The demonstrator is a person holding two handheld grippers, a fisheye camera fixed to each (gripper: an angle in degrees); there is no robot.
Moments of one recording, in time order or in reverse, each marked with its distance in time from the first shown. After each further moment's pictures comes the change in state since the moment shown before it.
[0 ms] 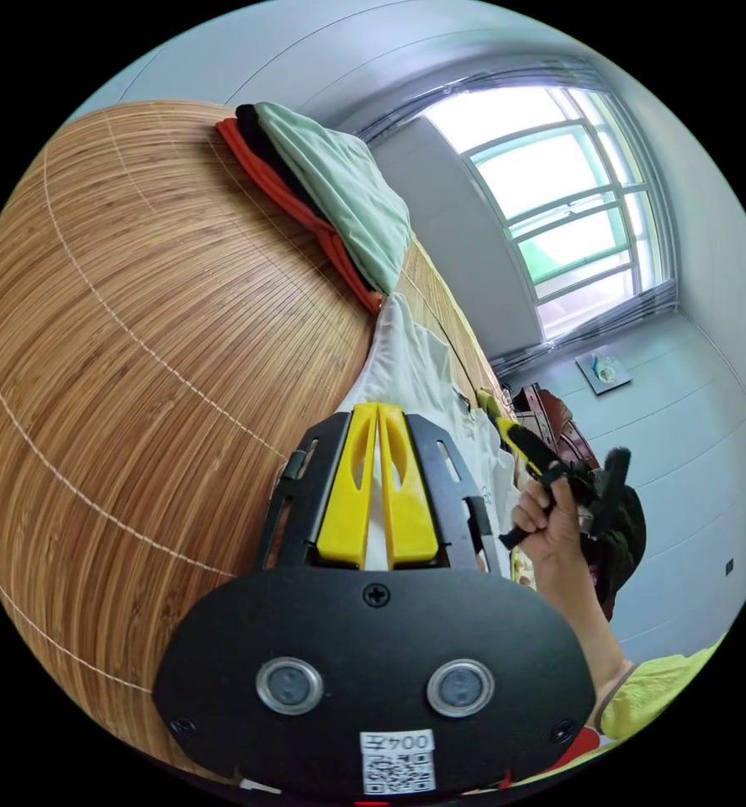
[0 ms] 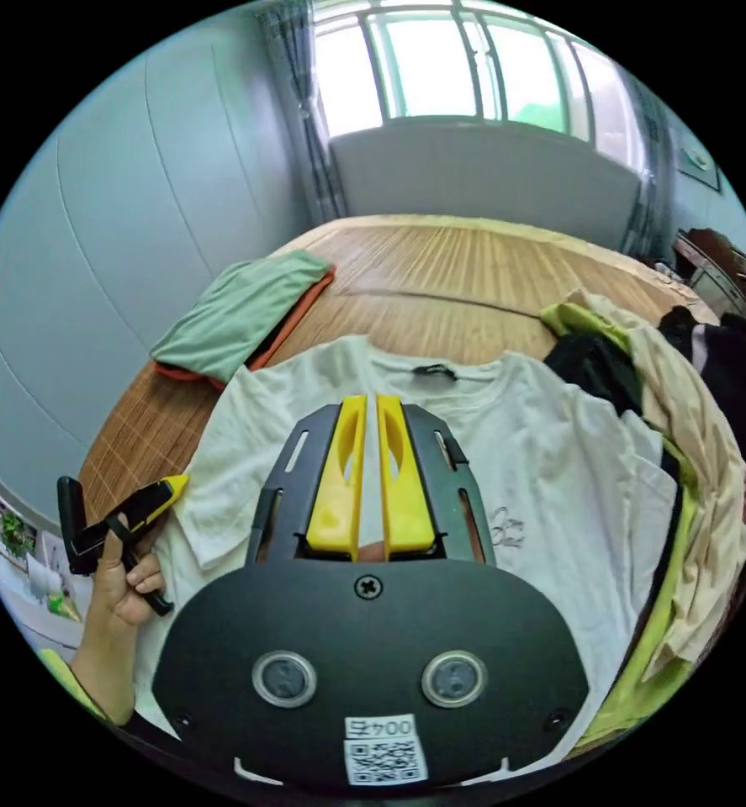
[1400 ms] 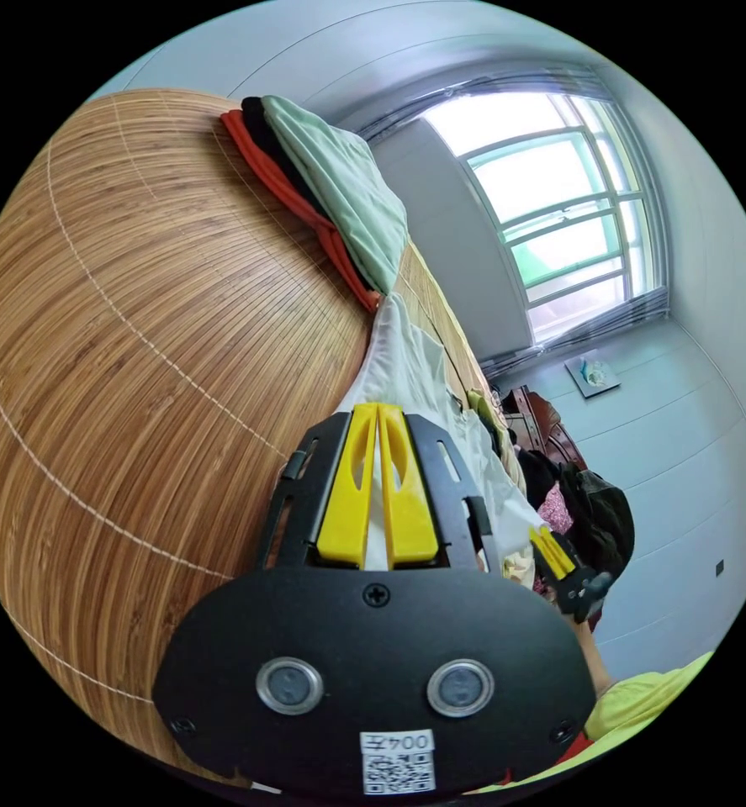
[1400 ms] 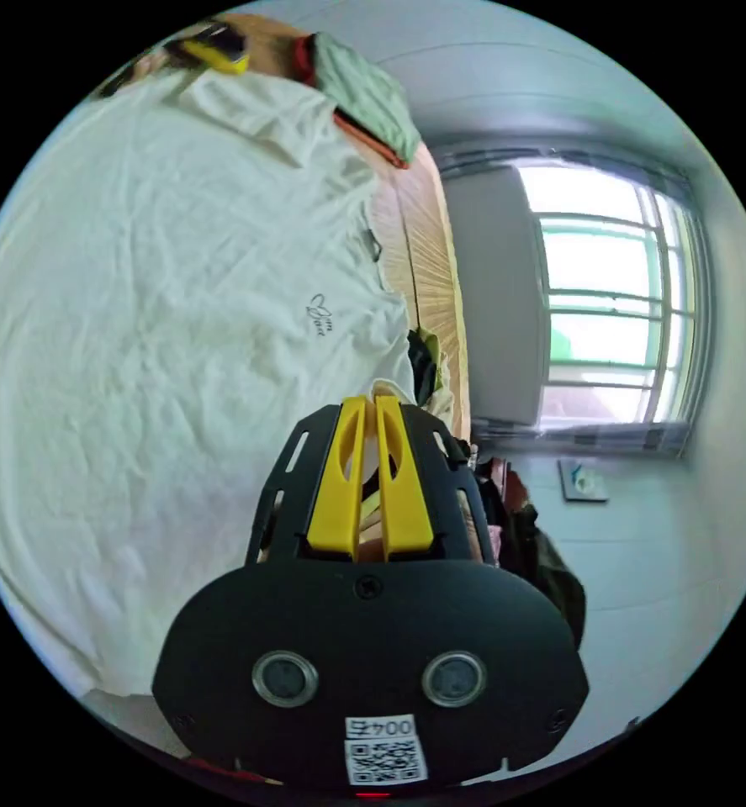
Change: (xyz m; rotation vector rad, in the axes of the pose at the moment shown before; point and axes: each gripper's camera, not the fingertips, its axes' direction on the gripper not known) left arm -0.016 -0.004 -0.007 0.003 0.041 -0.013; right arm -0.140 0.136 -0.057 -0.205 0.804 -1.128
